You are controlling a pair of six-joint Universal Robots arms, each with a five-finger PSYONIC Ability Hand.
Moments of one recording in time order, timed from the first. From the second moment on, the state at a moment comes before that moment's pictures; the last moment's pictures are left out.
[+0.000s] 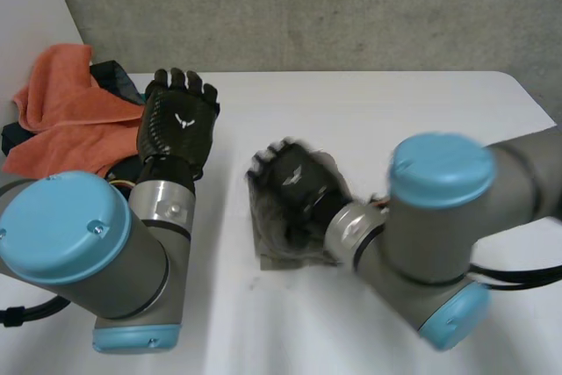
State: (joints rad) left arm 4.05 -1.89 -1.68 3.73 -1.93 3.89; right arm 2.25 -1.07 1.41 -0.13 1.34 2.61; left_hand 0.19 0.21 0.21 0.20 0.05; right_hand 0.20 0.22 0.21 0.24 0.06
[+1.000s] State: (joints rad) left arm 3.94 -2.30 -1.25 3.15 -1.85 3.66; right arm 2.01 -0.82 1.16 0.21 1.33 2.80; left_hand 0.19 0.21 0.21 0.20 0.05; right_hand 0.19 0.22 0.21 0.24 0.06
